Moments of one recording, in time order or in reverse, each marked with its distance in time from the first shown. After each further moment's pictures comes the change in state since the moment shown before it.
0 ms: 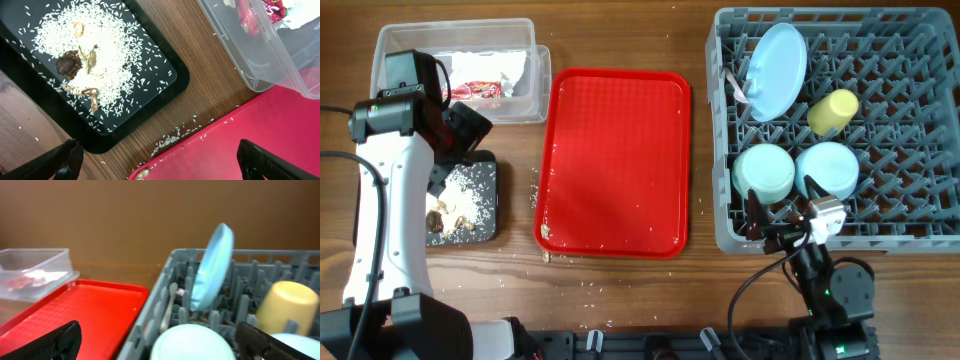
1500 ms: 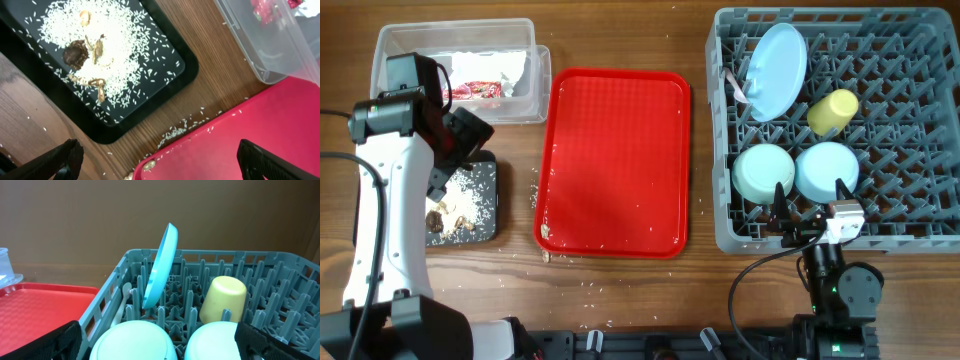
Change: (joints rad) left arm 0.000 -0.004 0.000 -0.047 0.008 0.000; right arm -0.192 -0.047 -0.049 0.016 -0.003 -0.082
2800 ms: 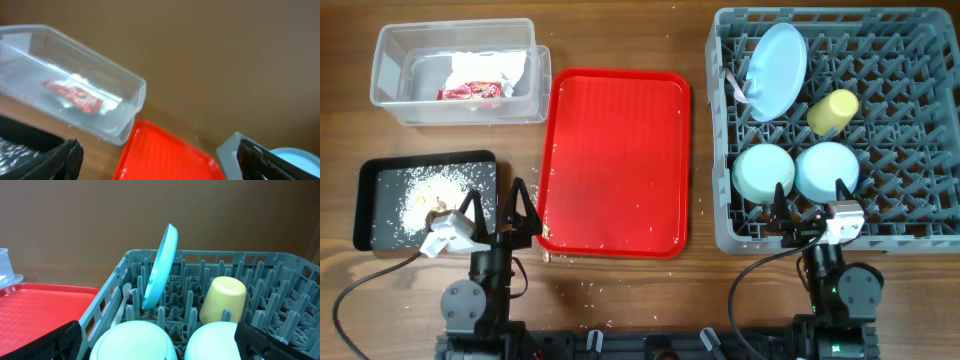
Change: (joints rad) left arm -0.225 -1.527 -1.329 1.193 0.030 0.227; right arm 0.000 -0.009 -0.003 -0.003 0.000 0.000
